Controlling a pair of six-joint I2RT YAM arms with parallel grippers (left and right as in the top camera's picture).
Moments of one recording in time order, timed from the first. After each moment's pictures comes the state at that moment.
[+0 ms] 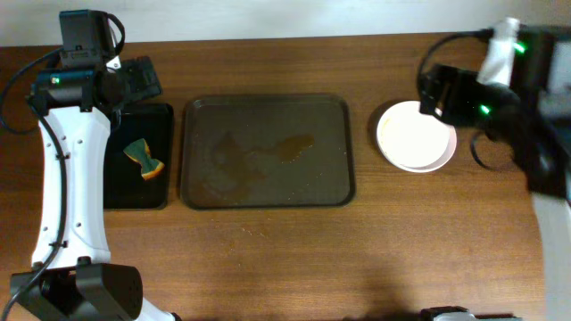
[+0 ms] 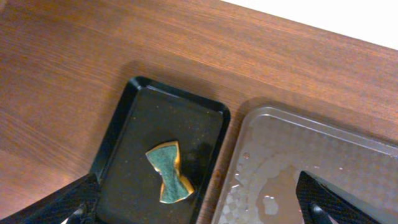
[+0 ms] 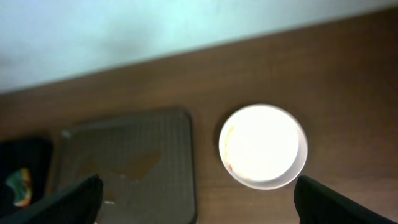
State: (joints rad) left arm 0.07 1.74 1.87 -1.05 -0.16 -0.20; right arm 0.04 1.42 1.88 -1.21 -0.06 0.25
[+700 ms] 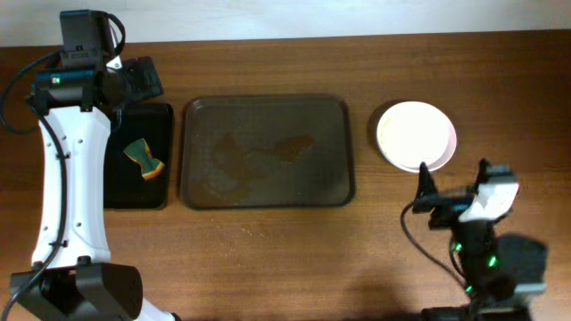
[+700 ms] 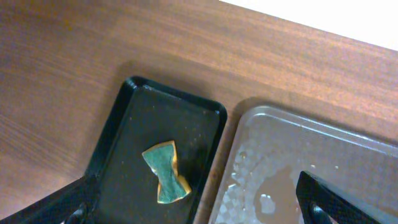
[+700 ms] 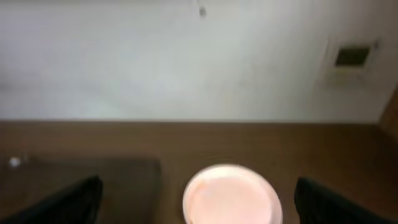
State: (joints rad) left arm 0.07 1.75 1.86 -1.05 -0.15 -0.20; right arm -0.01 0.36 0.51 -0.24 -0.04 0.02
